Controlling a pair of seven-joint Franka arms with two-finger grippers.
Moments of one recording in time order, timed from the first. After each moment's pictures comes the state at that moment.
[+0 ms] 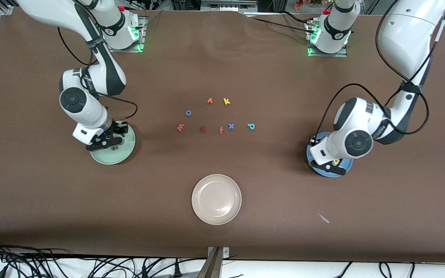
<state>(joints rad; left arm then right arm) 0.09 0.60 -0.40 -1.70 0.24 1.96 -0.10 0.21 0.32 0.02 -2.14 -0.11 2.42 0.08</state>
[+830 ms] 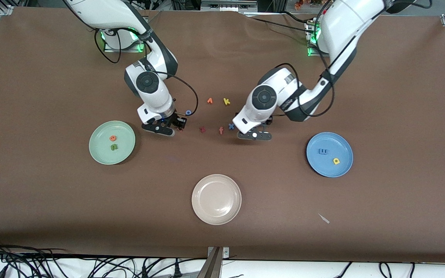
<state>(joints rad) -0.18 0.67 -0.57 -1.74 0.24 2.18 -0.78 0.43 0.45 0.15 -2.14 -0.11 2.65 0.94</state>
